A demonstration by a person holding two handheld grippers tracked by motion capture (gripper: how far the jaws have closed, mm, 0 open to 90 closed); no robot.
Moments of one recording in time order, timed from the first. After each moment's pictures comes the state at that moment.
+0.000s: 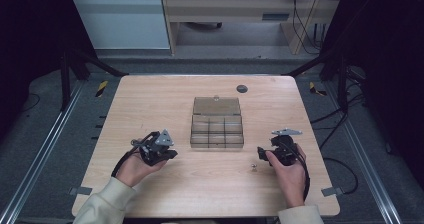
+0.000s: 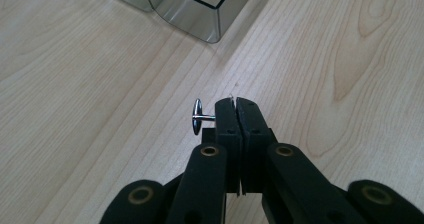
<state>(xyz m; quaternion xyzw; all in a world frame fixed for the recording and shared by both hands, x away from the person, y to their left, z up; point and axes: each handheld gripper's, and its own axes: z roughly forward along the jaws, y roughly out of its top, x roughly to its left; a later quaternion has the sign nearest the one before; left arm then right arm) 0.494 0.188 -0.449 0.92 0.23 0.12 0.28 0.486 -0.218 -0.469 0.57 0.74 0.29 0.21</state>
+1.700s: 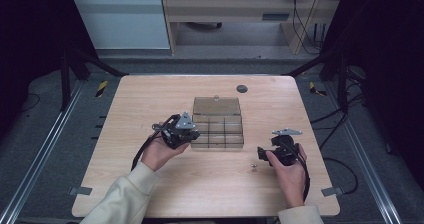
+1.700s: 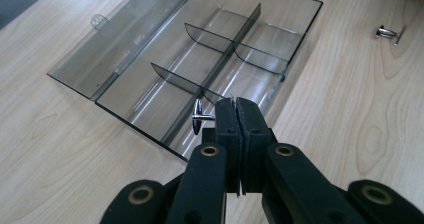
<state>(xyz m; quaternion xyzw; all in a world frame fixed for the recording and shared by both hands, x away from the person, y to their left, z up) 0.526 0.127 -0.418 0.90 0.21 0.16 0.36 0.486 -0.219 -0.469 0.58 0.73 0.29 0.21</state>
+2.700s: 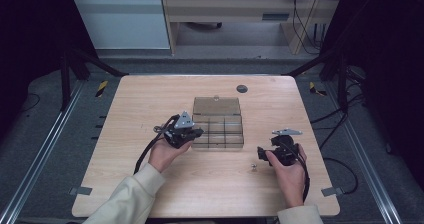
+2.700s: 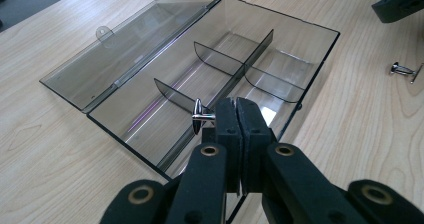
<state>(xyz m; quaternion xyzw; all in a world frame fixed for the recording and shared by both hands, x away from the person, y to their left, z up) 0.536 0.125 -0.443 0.86 0.24 0.16 0.42 0.486 -0.218 -0.469 0.58 0.73 0.29 0.22</state>
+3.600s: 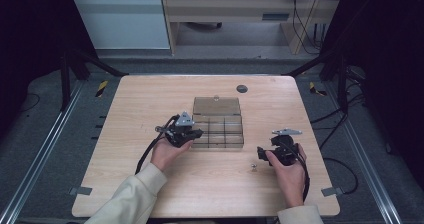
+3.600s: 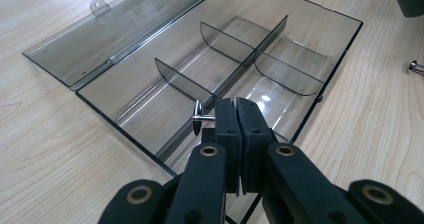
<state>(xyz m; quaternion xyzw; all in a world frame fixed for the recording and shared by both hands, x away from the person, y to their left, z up) 0.547 0.125 -0.458 0.86 0.27 0.13 0.41 0.486 -0.218 -0.469 0.58 0.73 0.29 0.21</state>
